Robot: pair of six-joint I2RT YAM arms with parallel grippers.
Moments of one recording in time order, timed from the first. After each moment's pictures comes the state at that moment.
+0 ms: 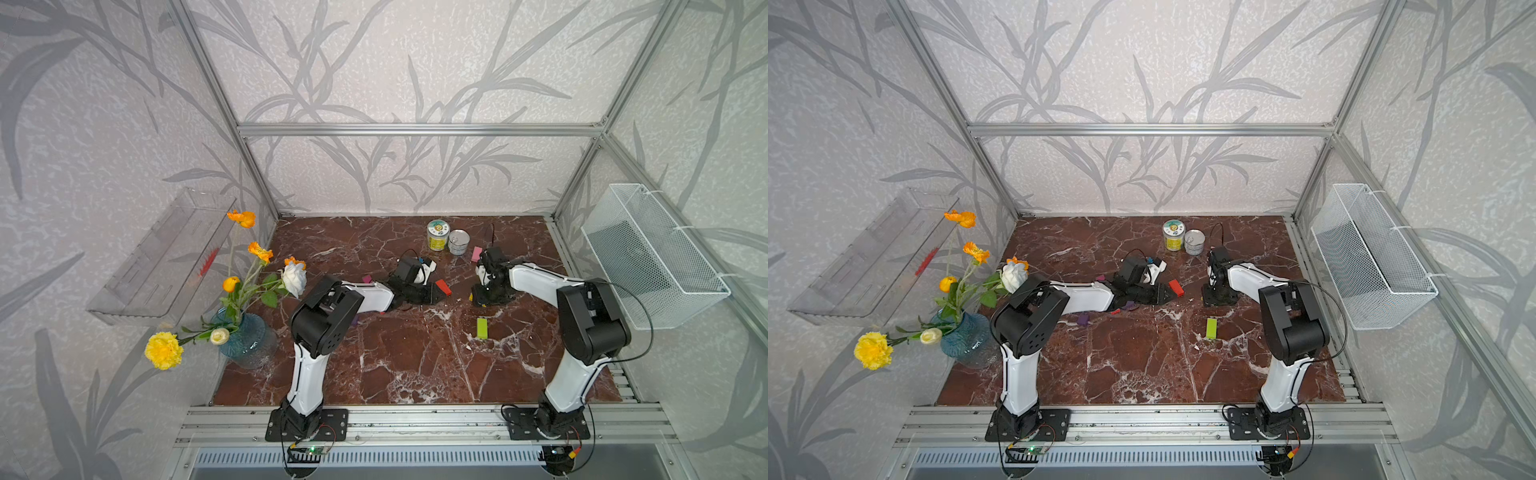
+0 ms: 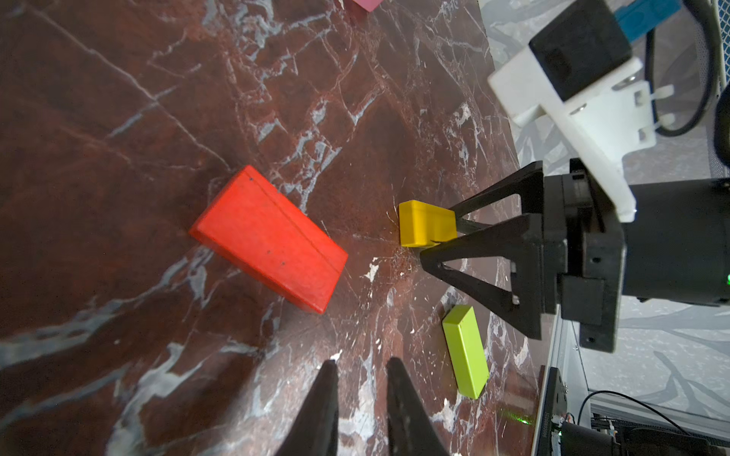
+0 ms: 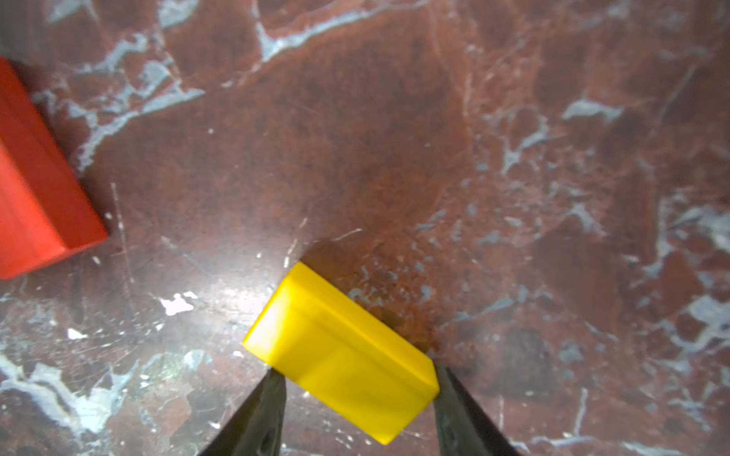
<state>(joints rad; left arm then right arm) -0.63 2.02 1.12 0.21 0.53 -0.59 0.29 1.82 1.11 -0.63 -0.07 0.19</state>
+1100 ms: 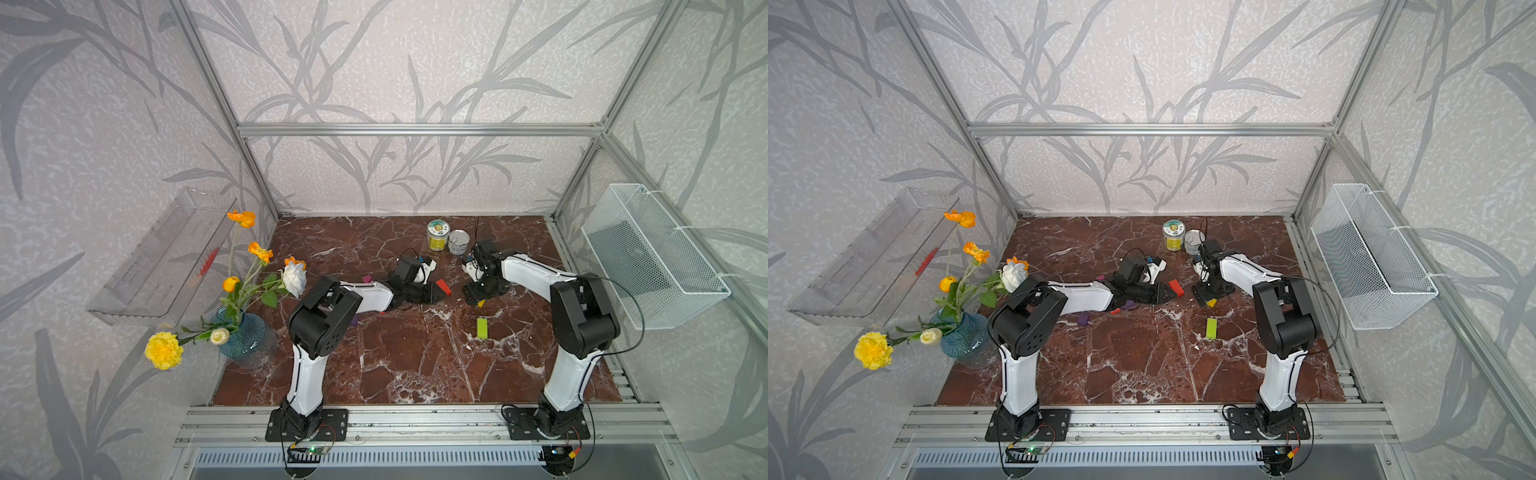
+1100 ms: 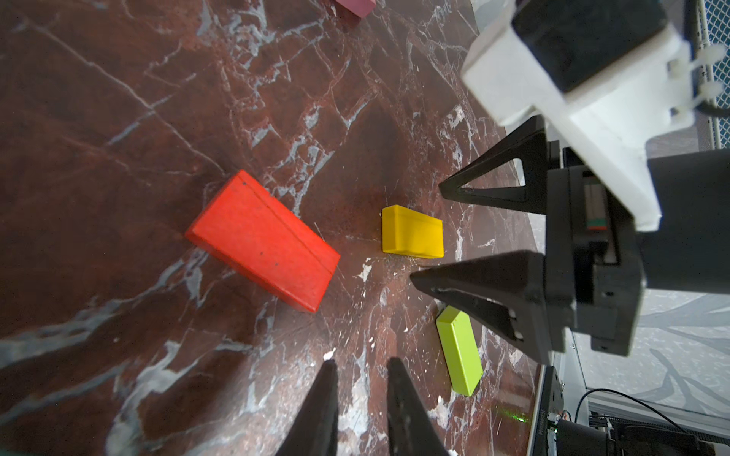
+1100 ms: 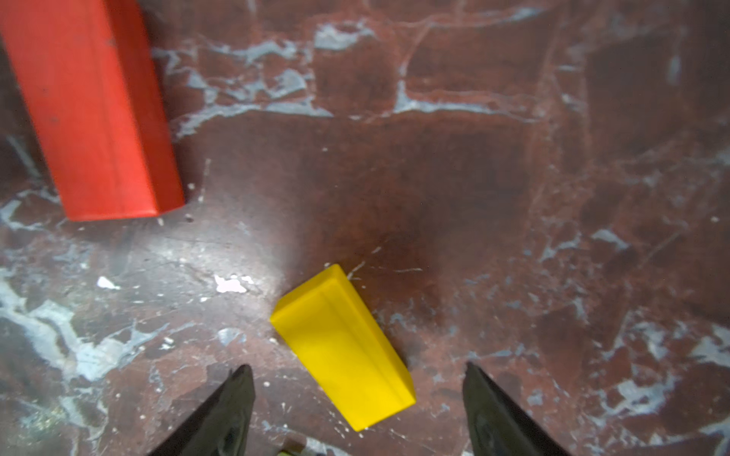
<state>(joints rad) -0.63 2.00 1.12 0.20 0.53 -0.58 0.34 1.88 1.26 -0.77 -0.03 -0.12</state>
